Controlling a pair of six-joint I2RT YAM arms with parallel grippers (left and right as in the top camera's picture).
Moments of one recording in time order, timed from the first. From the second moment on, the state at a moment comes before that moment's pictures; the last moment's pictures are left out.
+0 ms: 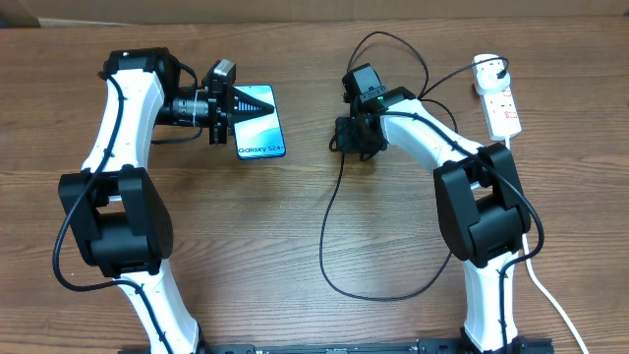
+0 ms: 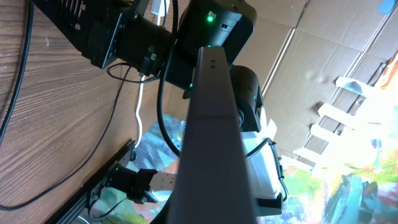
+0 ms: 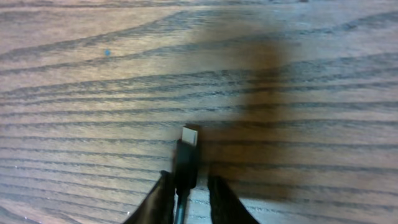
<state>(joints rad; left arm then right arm) 0.06 2.11 1.83 -1.53 1.37 -0.05 0.41 2.22 1.63 -0.70 -0.14 0.39</state>
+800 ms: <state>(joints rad) 0.06 2.11 1.83 -1.53 1.37 -0.05 0.26 2.13 1.63 -0.77 -0.74 0.23</state>
